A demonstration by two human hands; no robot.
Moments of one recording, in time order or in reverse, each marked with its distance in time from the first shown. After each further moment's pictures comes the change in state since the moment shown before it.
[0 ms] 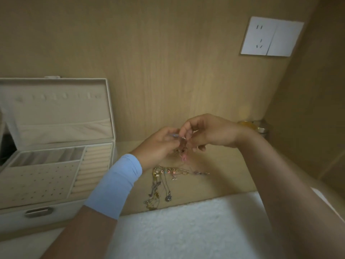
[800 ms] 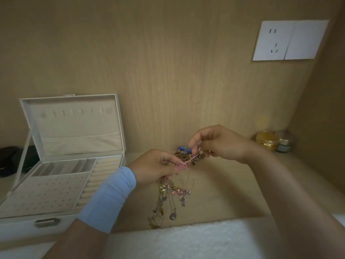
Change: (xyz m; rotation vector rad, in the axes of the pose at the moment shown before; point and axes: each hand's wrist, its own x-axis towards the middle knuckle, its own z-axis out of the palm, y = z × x) left_hand -0.007 -0.005 -0.016 0.204 -0.066 -0.082; right_hand 0.014 0.027 -0.011 0.032 0.121 -0.090
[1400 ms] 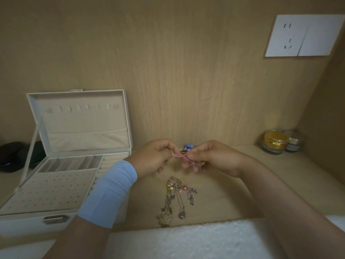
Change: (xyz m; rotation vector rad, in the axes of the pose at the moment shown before) left_hand 0.000 -0.004 -0.022 0.080 0.170 0.034; right_hand 0.008 0.018 0.045 0.173 -0.118 0.138
